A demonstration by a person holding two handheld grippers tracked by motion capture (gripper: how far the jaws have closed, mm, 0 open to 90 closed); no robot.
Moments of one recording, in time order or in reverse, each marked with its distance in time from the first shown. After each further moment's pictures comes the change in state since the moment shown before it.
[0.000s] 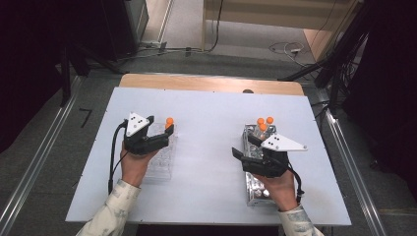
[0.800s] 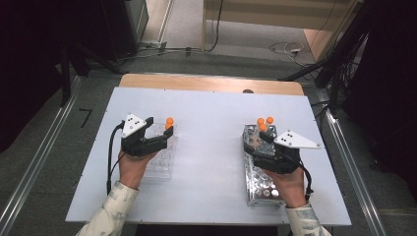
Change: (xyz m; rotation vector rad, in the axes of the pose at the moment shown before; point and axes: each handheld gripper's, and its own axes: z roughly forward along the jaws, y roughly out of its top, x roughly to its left) left arm 0.000 0.000 -0.008 -0.004 -0.046 -0.022; right arm -0.024 -0.001 -0.013 -0.021 -0.062 0.033
